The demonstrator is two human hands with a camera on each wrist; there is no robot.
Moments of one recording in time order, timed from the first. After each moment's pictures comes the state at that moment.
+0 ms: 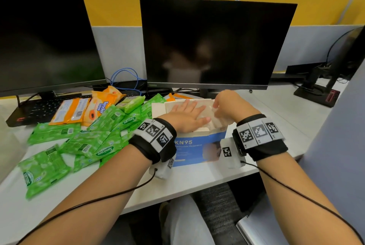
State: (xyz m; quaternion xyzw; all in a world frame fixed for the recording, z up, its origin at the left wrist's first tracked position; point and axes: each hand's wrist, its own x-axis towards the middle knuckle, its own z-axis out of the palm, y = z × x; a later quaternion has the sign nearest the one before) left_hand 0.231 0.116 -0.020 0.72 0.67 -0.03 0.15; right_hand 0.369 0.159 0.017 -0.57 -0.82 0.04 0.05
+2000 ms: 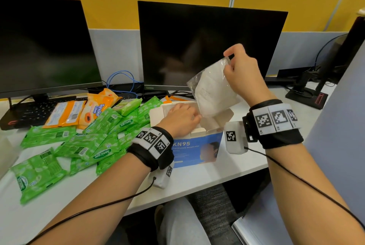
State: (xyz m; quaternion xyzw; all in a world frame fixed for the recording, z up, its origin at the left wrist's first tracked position) left_hand 0.224 0.117 -0.032 0.75 0.64 0.14 0.09; right_hand 0.389 0.141 0.081 -0.49 -0.77 0.08 0.41
